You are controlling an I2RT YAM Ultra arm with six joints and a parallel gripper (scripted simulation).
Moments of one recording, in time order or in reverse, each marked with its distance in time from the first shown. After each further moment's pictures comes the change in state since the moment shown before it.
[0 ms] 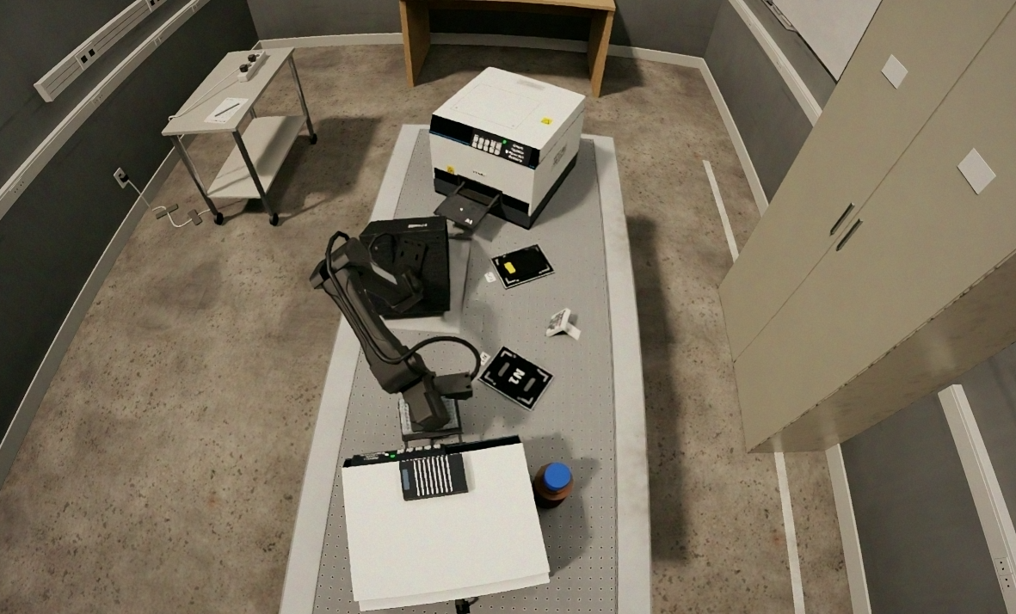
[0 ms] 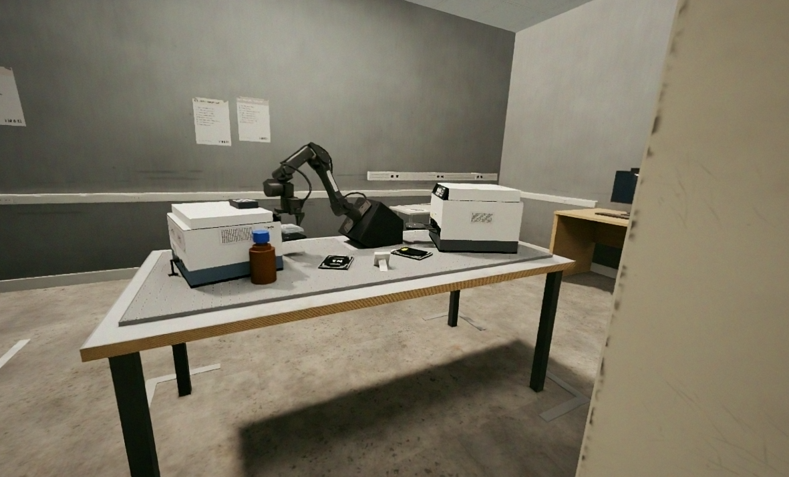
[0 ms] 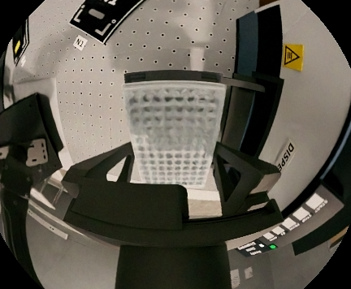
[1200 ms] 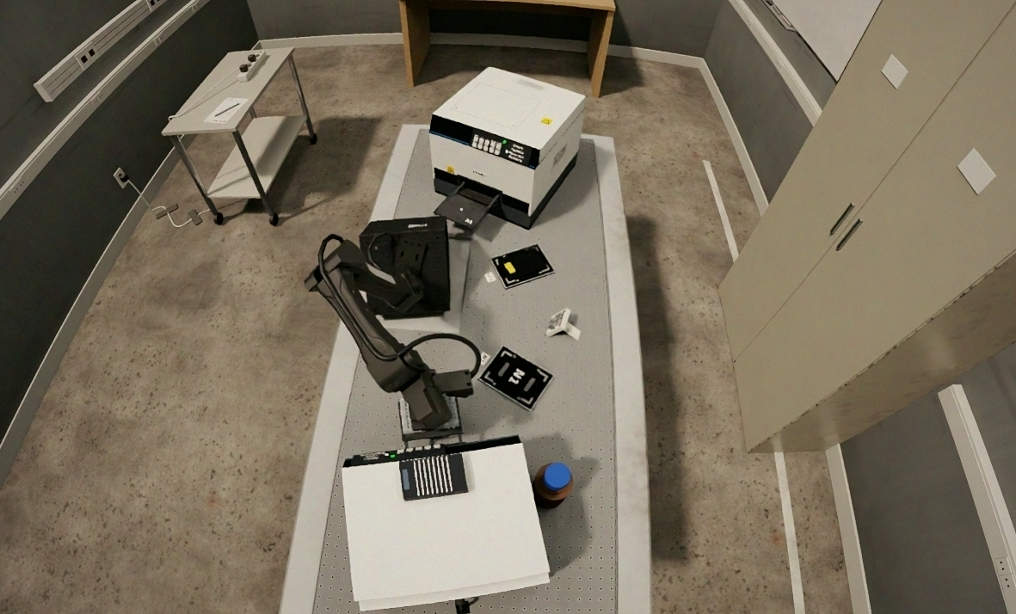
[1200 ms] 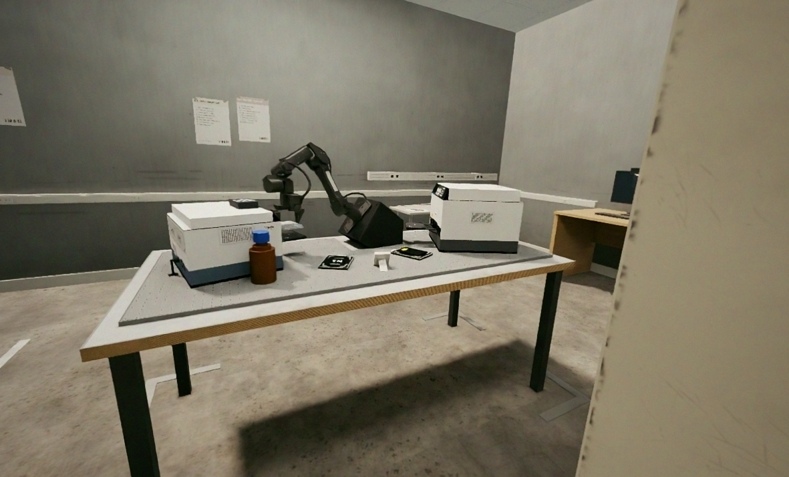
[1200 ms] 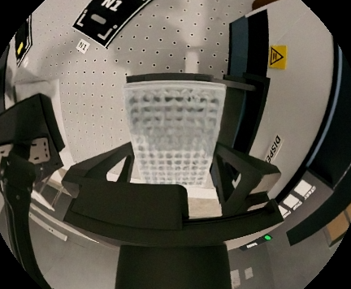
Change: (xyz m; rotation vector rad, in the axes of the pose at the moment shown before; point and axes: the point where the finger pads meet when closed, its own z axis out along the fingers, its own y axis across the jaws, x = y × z) arm -0.003 -0.004 -0.016 0.012 -0.015 -0.001
